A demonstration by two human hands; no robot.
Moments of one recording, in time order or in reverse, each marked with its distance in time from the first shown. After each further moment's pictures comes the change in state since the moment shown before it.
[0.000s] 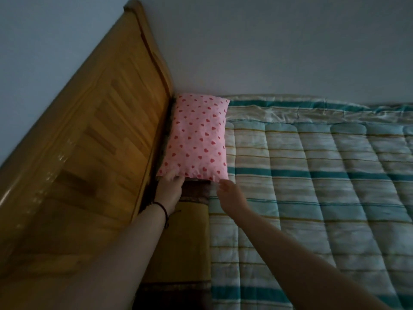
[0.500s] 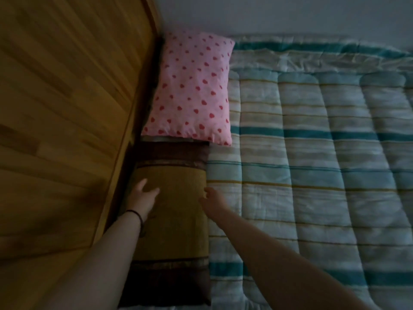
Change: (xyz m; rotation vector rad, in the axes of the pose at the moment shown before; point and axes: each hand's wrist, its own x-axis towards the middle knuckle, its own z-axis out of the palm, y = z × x) left_hand 0.054 -0.208 0.005 0.183 0.136 -0.417; right_hand 0.064 0.165 0.138 -0.047 -0.234 0.261
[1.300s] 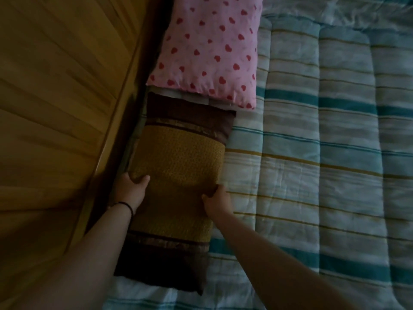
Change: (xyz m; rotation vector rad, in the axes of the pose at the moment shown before) left_hand 0.072 -0.133 0.002 0.066 0.088 -0.085; right_hand 0.038 0.095 0.088 -0.083 0.121 0.115
